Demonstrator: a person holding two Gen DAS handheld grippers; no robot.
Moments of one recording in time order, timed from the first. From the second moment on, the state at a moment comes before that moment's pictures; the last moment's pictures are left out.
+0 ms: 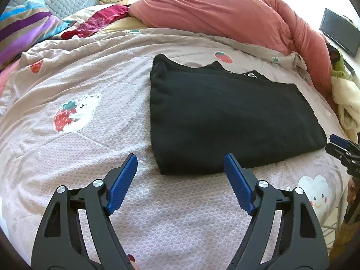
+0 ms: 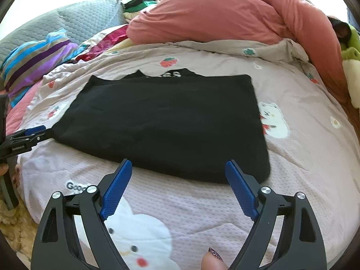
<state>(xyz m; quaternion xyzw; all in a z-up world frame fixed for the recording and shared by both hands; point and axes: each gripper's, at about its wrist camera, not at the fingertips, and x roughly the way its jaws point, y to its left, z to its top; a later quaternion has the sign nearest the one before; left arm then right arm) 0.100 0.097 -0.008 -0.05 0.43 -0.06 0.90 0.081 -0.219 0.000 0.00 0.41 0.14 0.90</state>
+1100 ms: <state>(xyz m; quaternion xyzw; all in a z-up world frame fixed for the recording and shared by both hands) 0.178 0.156 0.005 -0.09 0.46 0.02 0.89 0.097 0.006 -0.027 -0.25 0.33 0.26 0.87</state>
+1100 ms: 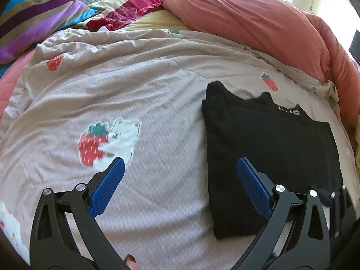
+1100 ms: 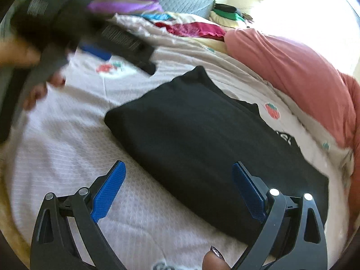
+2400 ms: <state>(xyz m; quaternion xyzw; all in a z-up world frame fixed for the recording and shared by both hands) 0.260 0.078 0.009 -0.13 0.50 -0.09 0.85 0.102 -0.043 0.013 -0.17 0.21 0.22 0.94</state>
